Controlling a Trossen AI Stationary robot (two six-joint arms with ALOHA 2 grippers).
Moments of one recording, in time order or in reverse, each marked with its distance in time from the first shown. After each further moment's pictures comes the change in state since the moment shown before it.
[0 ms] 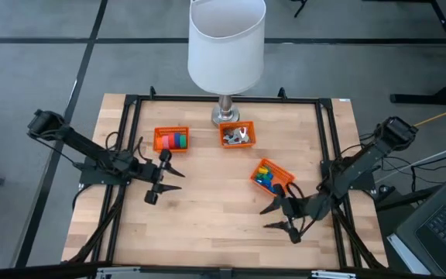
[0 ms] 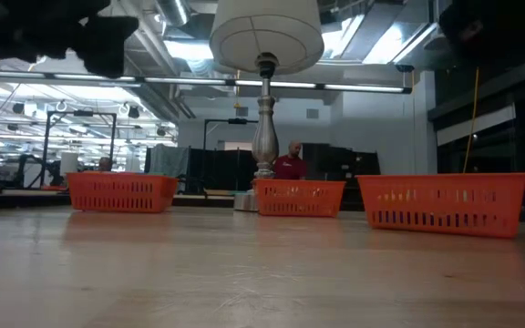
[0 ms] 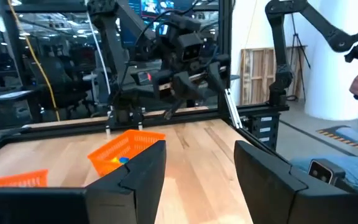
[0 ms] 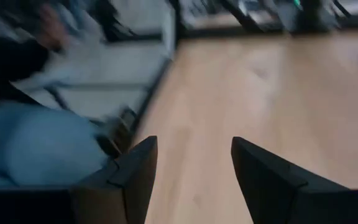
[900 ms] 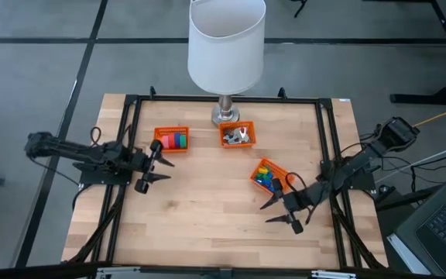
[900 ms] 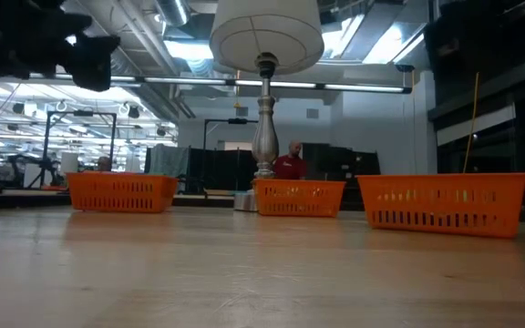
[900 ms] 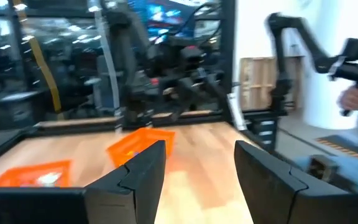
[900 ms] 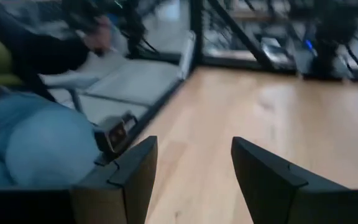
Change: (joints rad) left arm 0.236 -0.539 -0.098 -0.412 0.246 -0.039; right arm -0.106 -0.011 -0.207 0.384 -0.181 -0.251
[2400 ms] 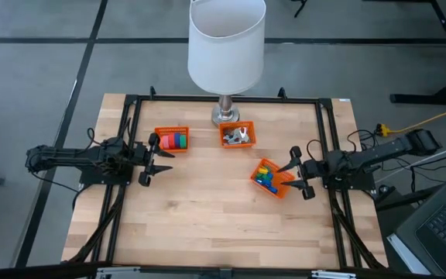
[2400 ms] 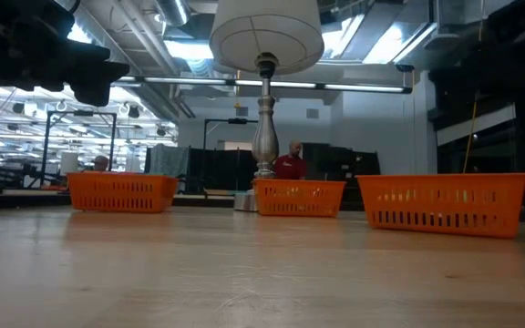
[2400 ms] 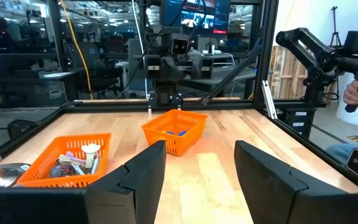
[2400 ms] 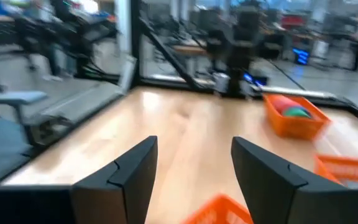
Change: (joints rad) left arm 0.191 -0.142 0.000 -0.212 0.057 -0.025; right arm -0.401 -0.743 -0.378 -0.194 -0.249 -0.150
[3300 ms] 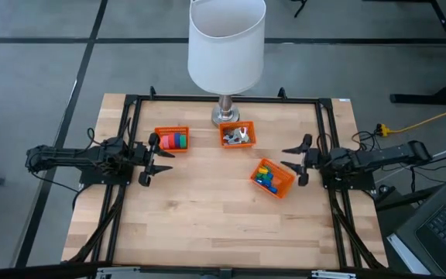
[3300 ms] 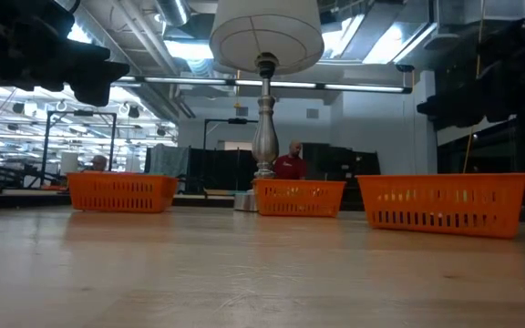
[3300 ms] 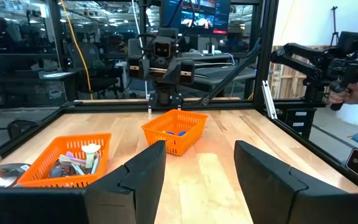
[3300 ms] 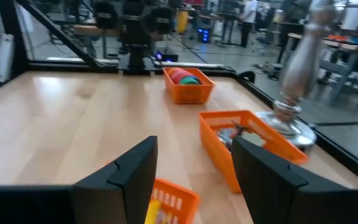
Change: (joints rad) left arm 0.000 0.000 0.000 0.000 0.000 0.000; right arm -0.064 -0.340 0.000 -0.413 0.353 0.002
